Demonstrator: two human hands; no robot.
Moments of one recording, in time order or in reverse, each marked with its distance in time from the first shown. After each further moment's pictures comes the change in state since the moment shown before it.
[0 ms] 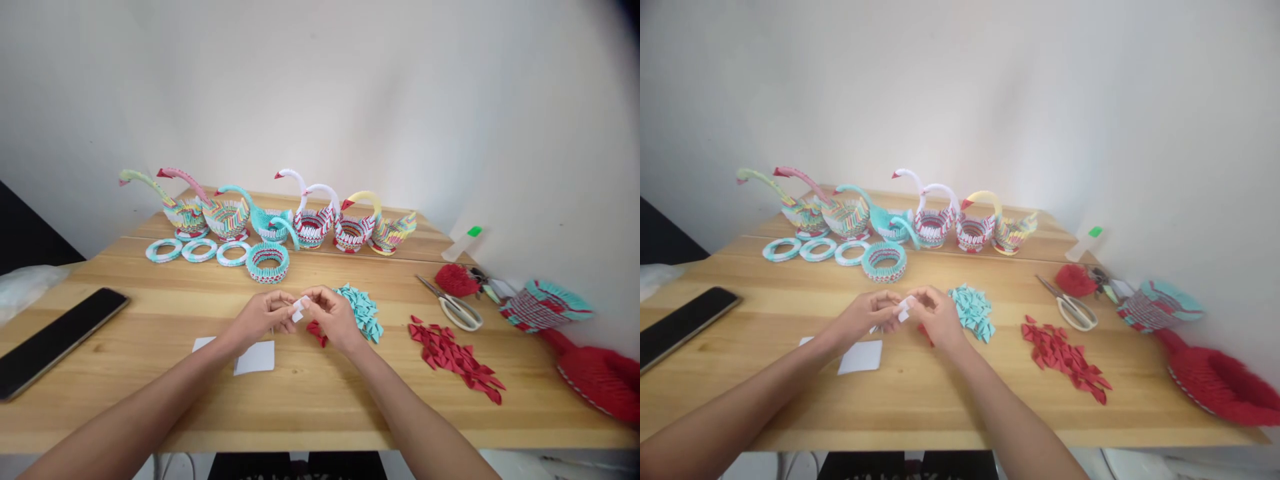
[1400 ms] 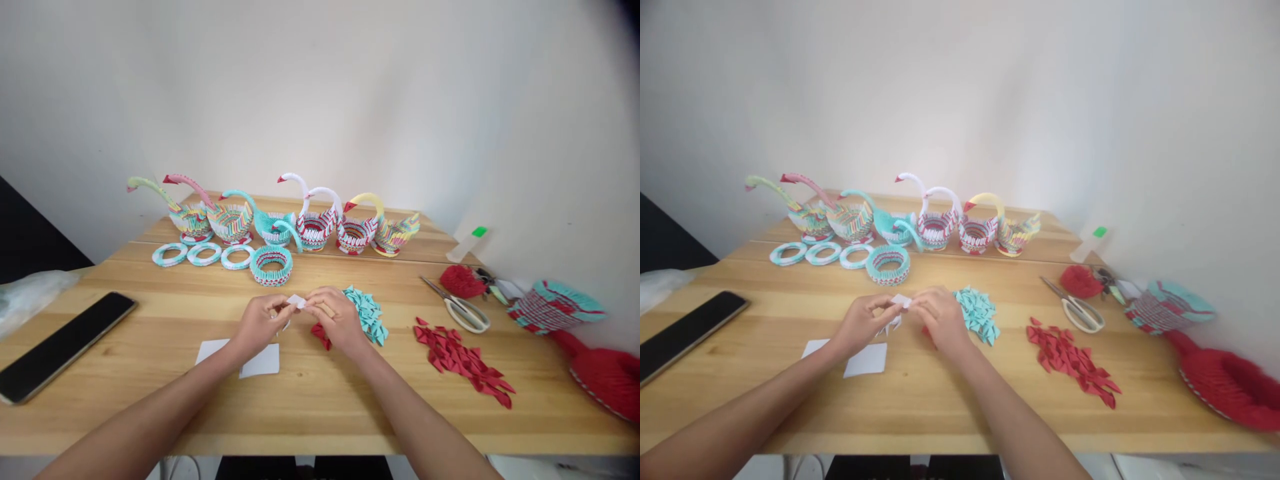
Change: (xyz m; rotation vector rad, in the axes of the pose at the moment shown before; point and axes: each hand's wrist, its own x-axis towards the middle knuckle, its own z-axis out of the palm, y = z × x) left_hand -0.008 0.007 0.005 0.368 0.267 0.241; right_hand 0.001 -0.010 -0.006 -0.309 0.017 -0.428
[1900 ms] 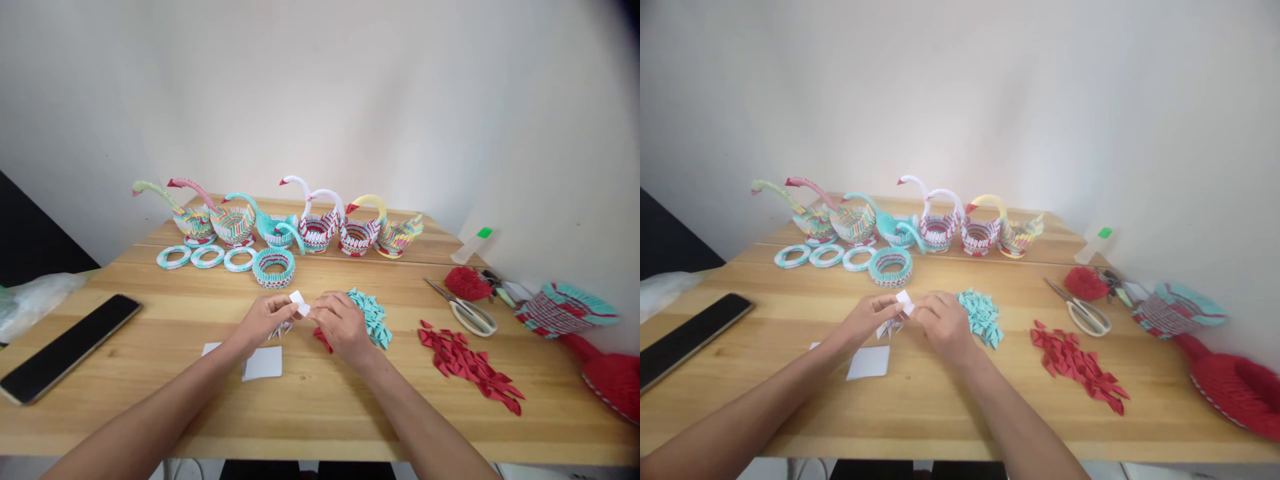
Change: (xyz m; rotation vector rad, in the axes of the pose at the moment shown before) left_hand 0.009 -0.010 -0.003 -0.431 -0.161 -0.235; right_hand 0.000 -0.007 -0.007 -0.373 0.005 -0.420
